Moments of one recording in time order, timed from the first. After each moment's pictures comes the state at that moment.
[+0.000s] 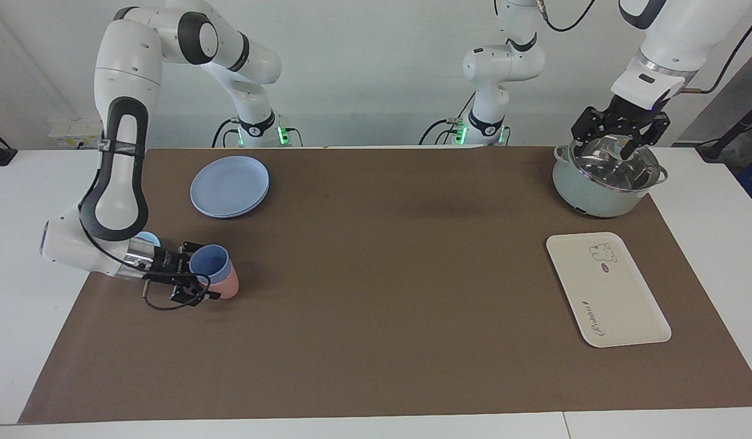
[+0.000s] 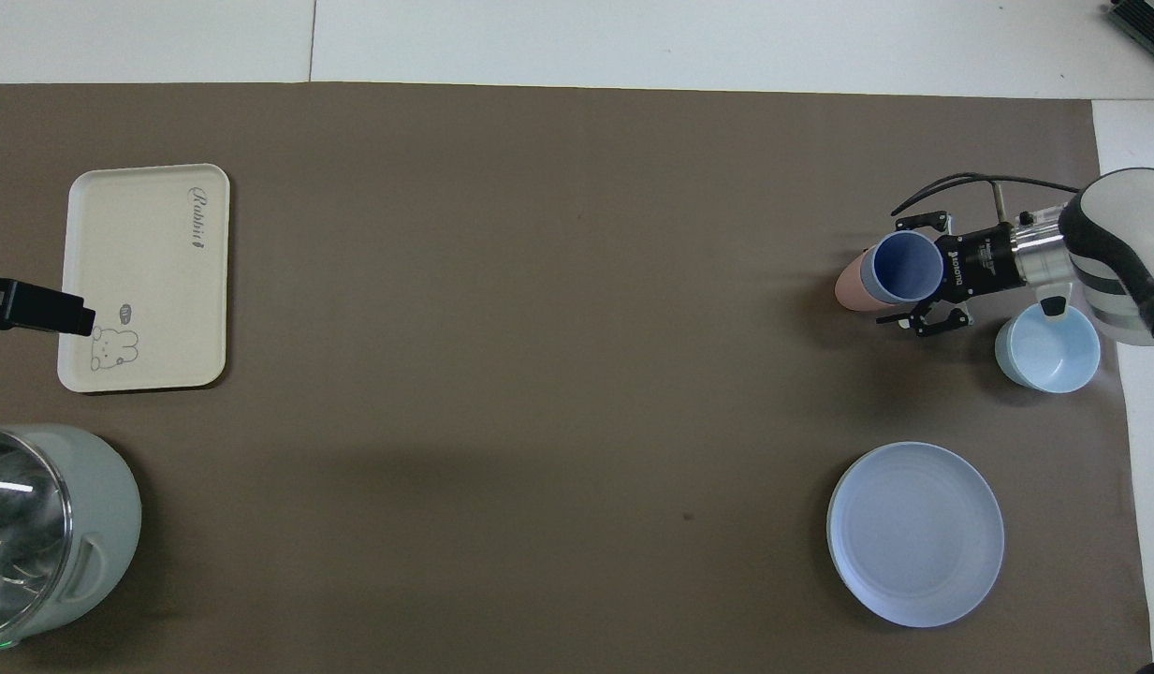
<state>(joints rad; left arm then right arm) 0.01 -0.06 -0.04 -1.60 -0.01 1.55 0.16 -0.26 0.58 0.03 -1.64 0.74 1.81 0.85</state>
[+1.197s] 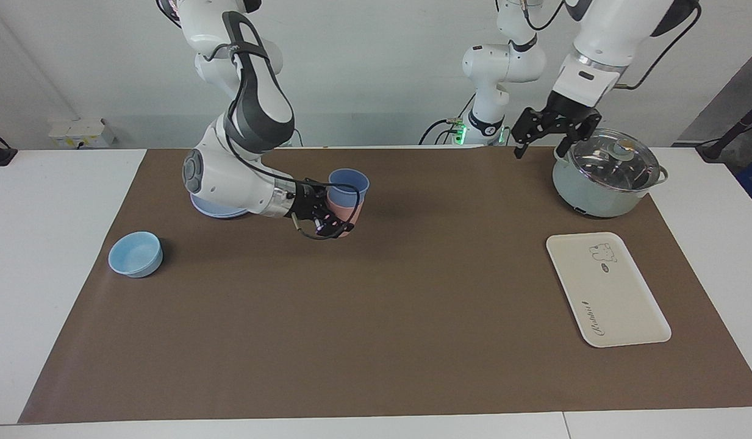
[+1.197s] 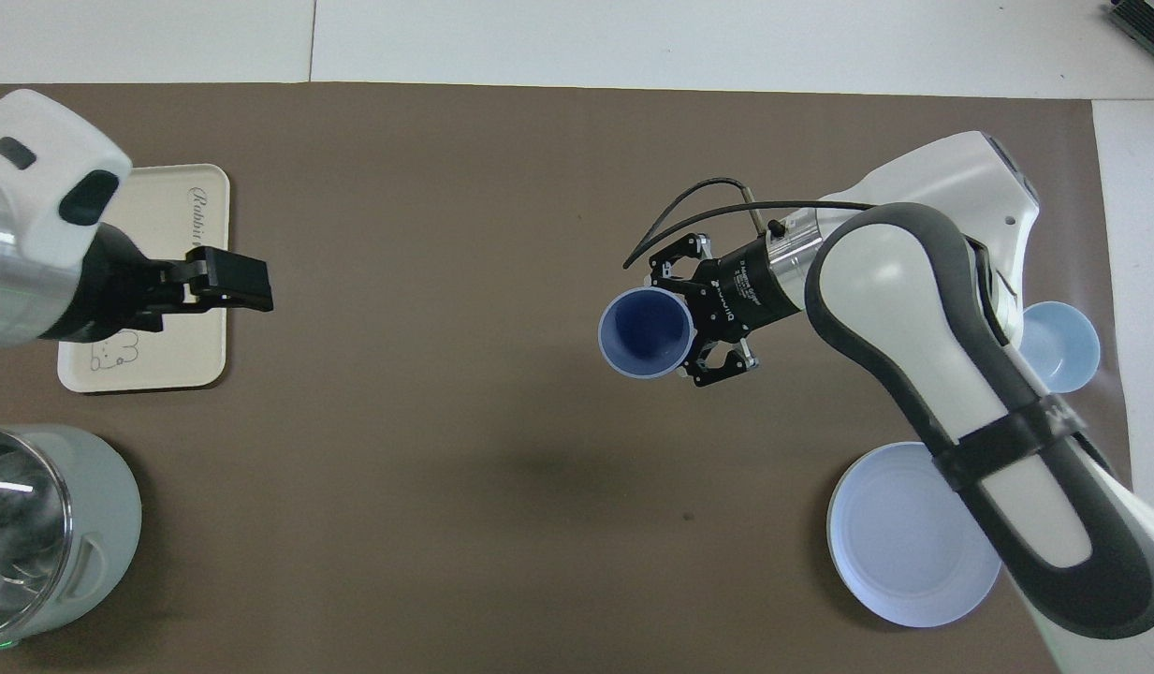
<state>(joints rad) -0.20 -0.07 -0.08 -1.63 -0.11 1.68 -0.42 0.24 0.27 0.03 -1.73 0.81 1.84 1.22</state>
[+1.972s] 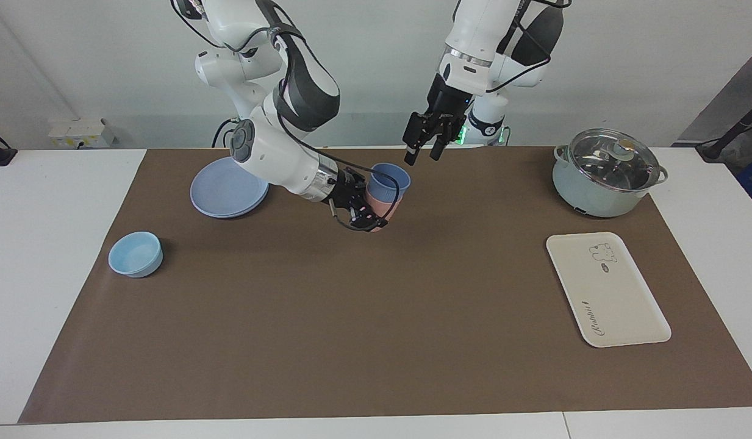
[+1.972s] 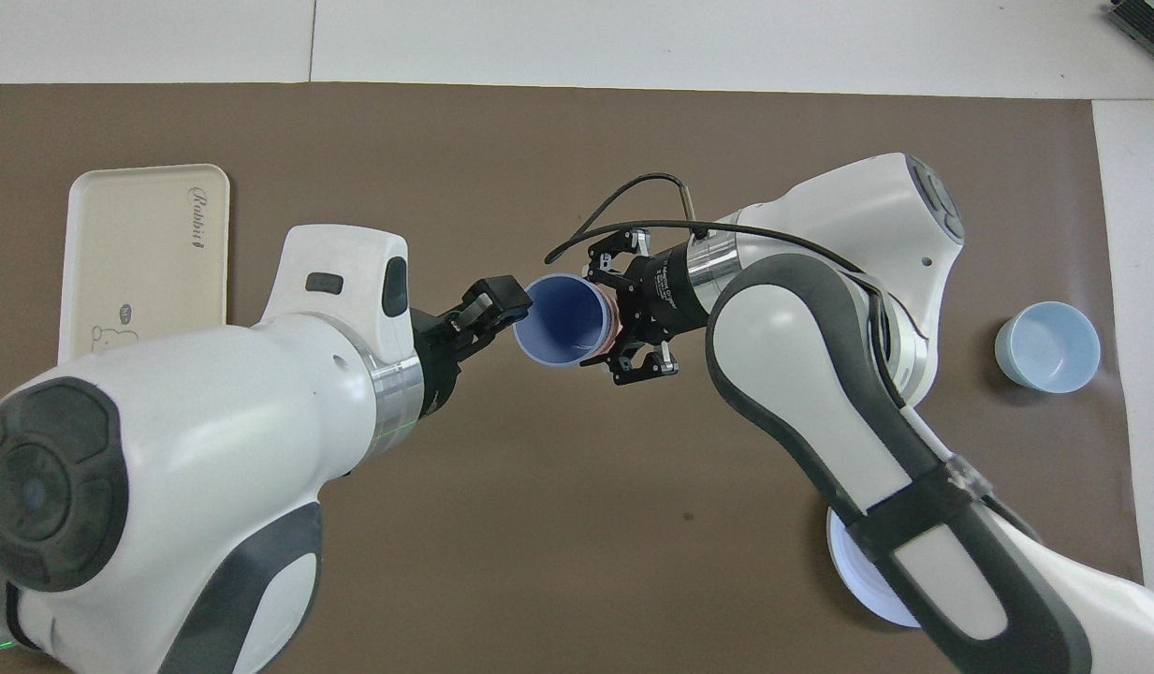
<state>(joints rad) -0.50 -0.15 -0.09 -1.93 -0.18 2.23 -1.11 0.36 0.27 0.03 -1.72 0.81 2.03 1.42</state>
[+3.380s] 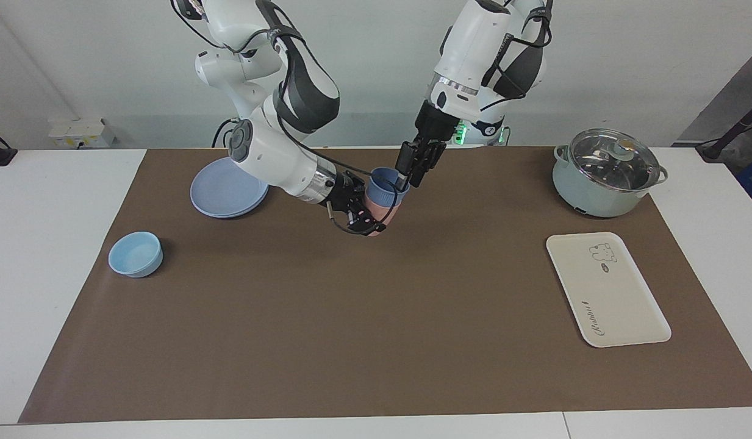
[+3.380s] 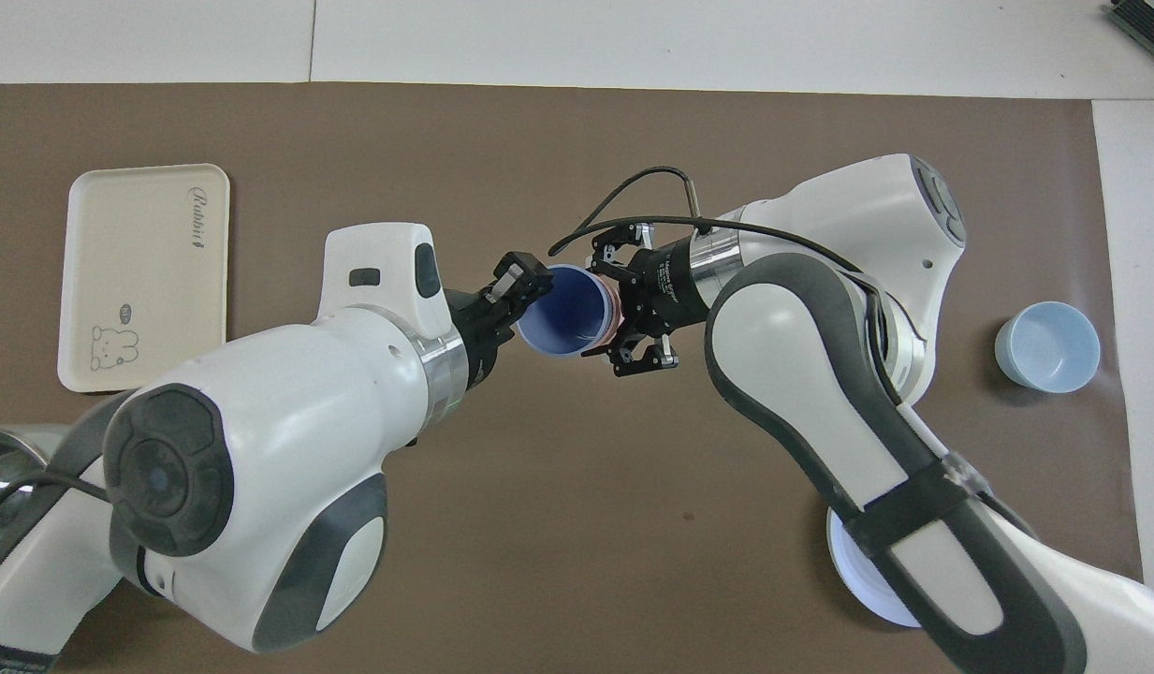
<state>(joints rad) -0.53 -0.08 -0.08 -1.97 -0.19 2.42 -1.24 0.36 0.27 0.03 -1.73 0.81 2.07 1.42</state>
